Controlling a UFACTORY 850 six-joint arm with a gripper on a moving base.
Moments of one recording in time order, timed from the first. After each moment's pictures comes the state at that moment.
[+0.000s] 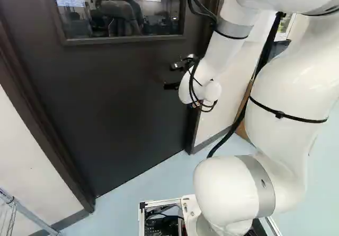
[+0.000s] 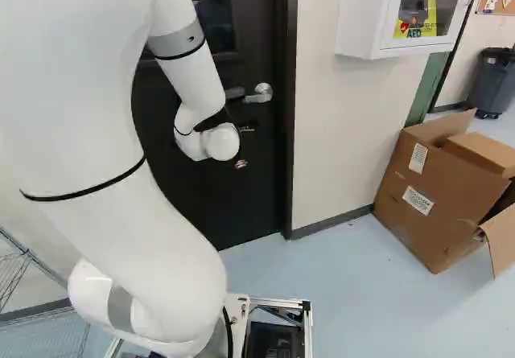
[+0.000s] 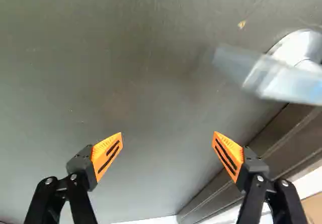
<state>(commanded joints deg) -3.4 -6.0 -29.3 -20.8 50.0 0.0</state>
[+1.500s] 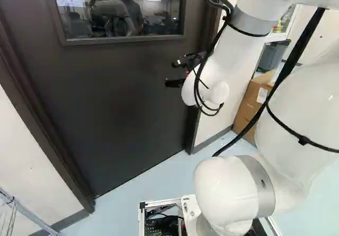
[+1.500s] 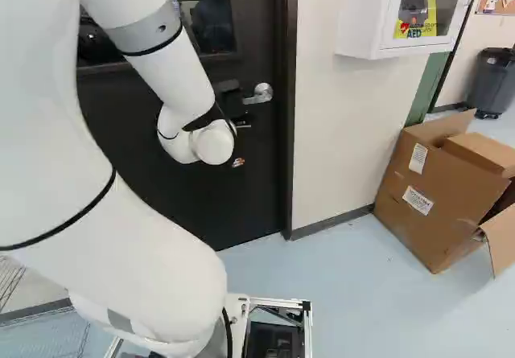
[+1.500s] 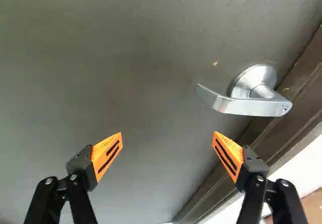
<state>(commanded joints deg) -3.8 5.8 -23.3 -20.8 50.0 0.0</state>
